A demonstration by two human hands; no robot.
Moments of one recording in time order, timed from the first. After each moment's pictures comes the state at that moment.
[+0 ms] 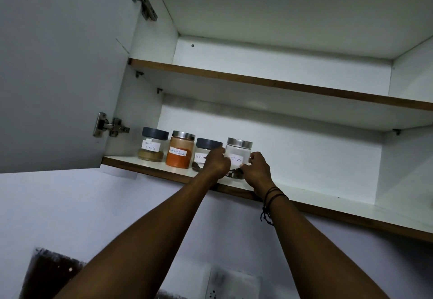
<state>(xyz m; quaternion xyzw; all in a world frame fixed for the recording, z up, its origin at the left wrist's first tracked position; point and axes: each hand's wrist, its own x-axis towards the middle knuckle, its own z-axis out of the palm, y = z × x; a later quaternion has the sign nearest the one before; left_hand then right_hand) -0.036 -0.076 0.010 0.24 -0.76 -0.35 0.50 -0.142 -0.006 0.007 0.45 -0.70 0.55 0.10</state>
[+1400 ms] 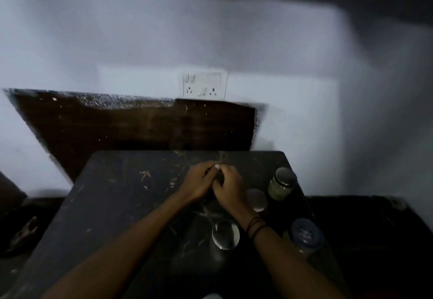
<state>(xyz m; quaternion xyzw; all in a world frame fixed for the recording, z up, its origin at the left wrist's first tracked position) 0.052 0.132 -0.468 0.15 -0.86 -0.43 0.24 -0.019 0.243 -0.472 0.38 -0.82 0.42 -0.04</state>
